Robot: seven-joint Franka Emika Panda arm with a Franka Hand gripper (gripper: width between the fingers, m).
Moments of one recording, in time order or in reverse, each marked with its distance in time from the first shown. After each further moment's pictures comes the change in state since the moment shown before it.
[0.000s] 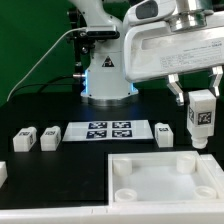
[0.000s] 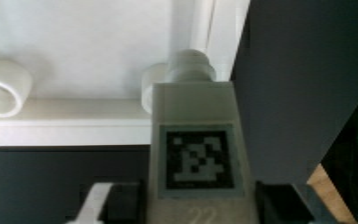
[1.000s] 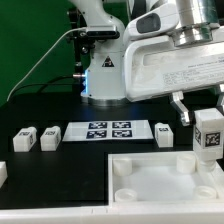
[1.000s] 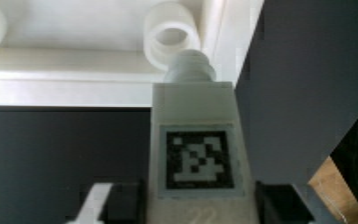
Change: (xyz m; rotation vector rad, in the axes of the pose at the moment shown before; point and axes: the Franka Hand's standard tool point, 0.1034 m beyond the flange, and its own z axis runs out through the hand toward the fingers) arm 0.034 0.008 0.030 -0.001 0.055 -0.012
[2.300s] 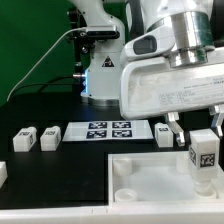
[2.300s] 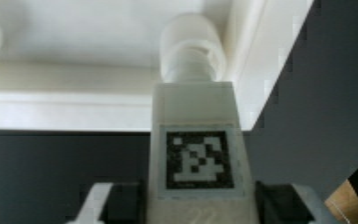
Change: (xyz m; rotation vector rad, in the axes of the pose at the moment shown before) arm -0.011 0.008 0.029 -0.014 0.031 -0.021
